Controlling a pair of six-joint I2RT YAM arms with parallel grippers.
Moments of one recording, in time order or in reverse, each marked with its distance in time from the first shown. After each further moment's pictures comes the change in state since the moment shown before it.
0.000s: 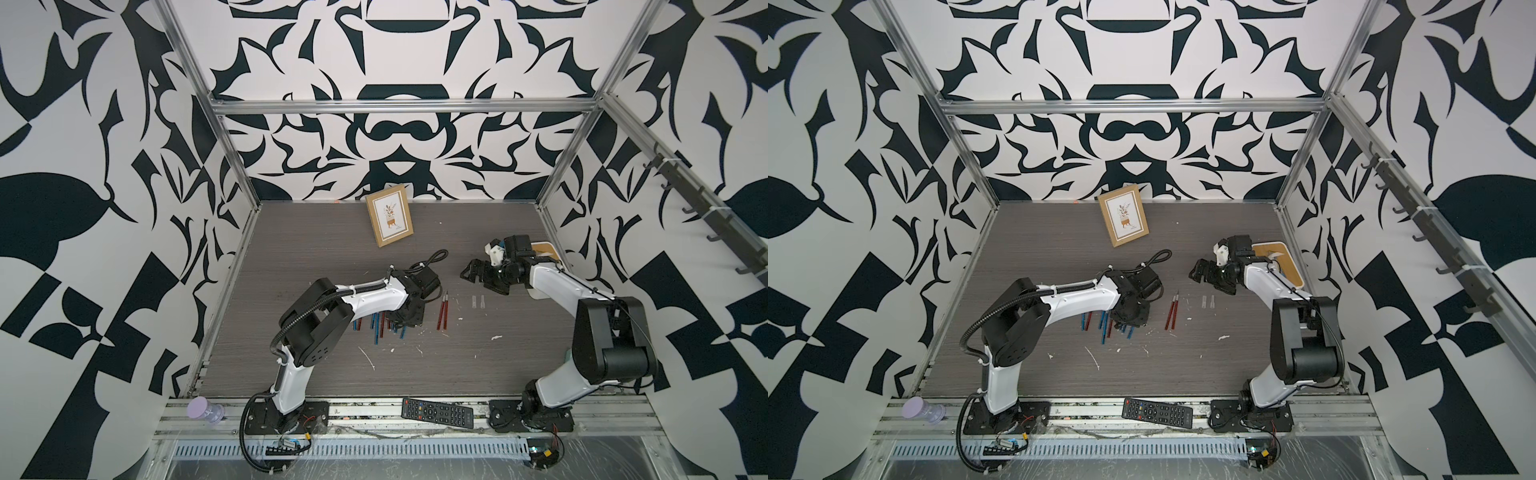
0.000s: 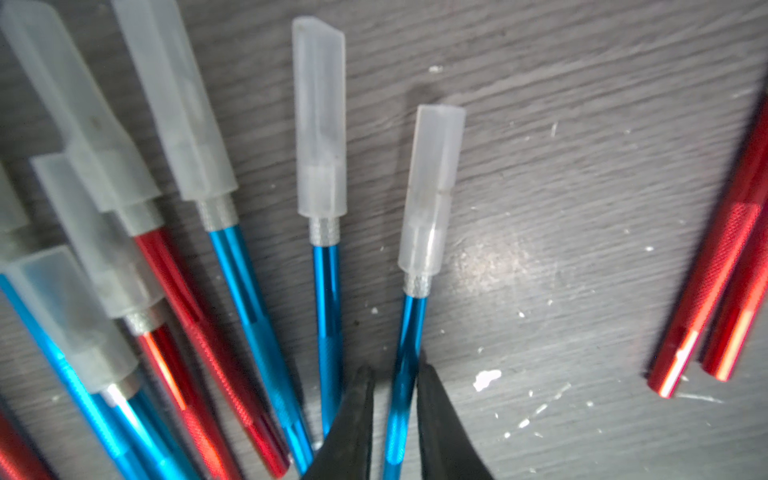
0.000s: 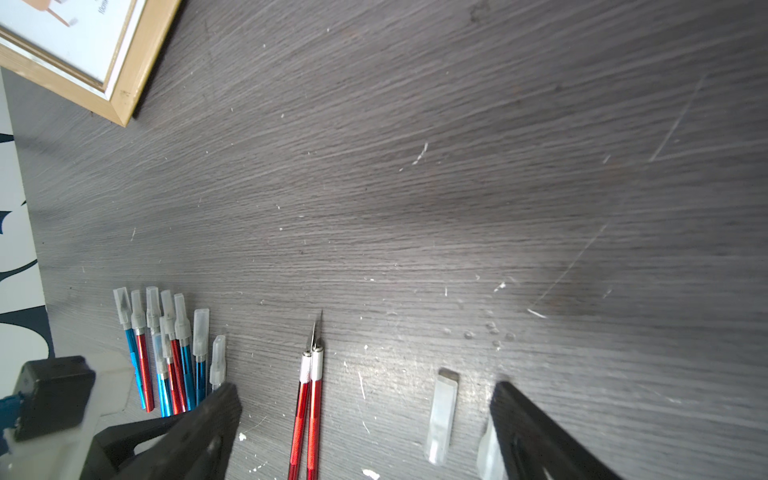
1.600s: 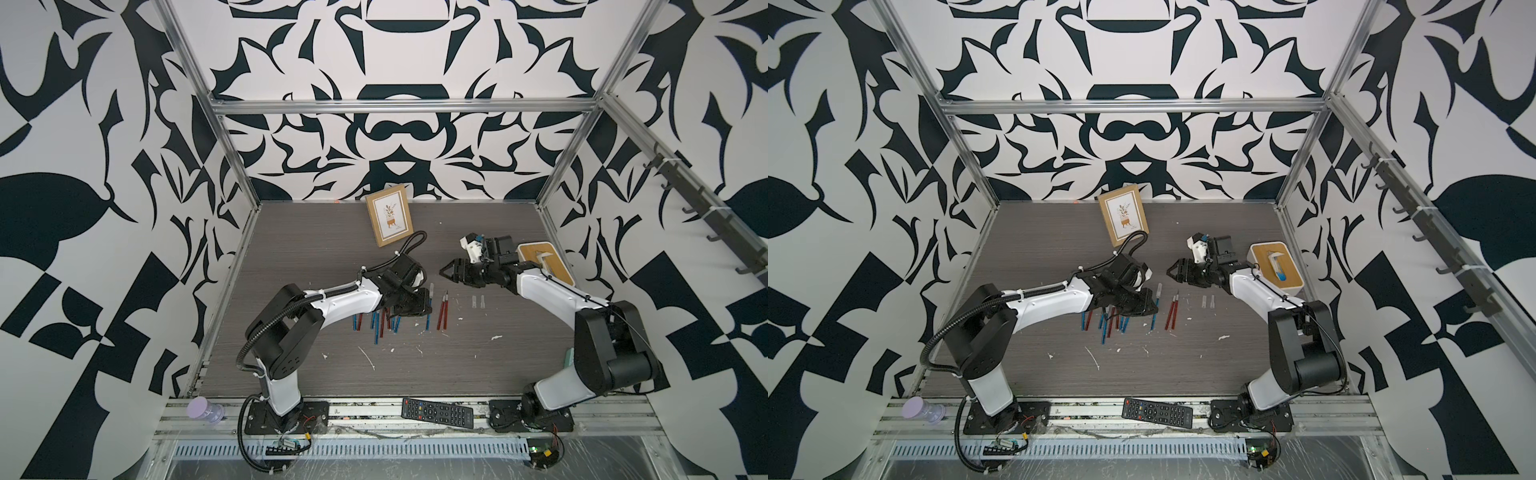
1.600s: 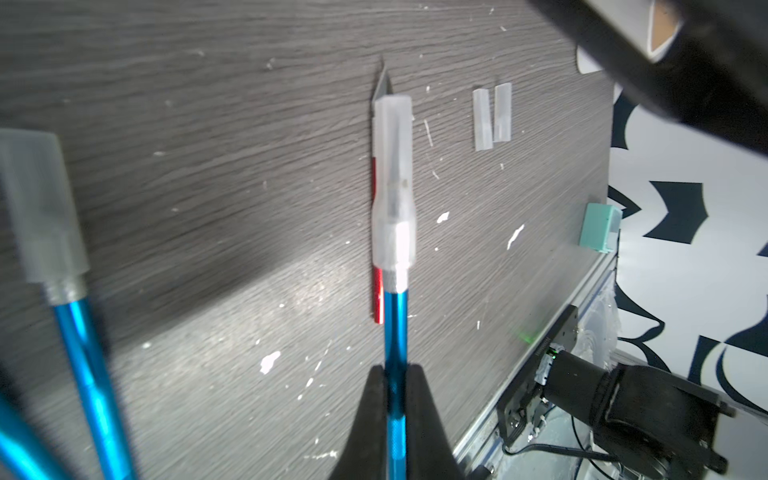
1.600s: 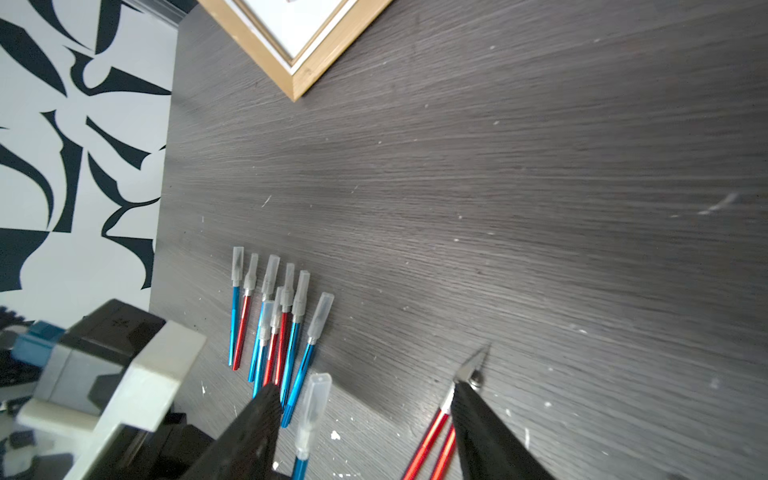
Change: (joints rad) left arm 0.098 -0.201 -0.214 0.484 0.470 -0.058; right arm 0.185 -0.042 -0.057 0.243 -0.148 0.079
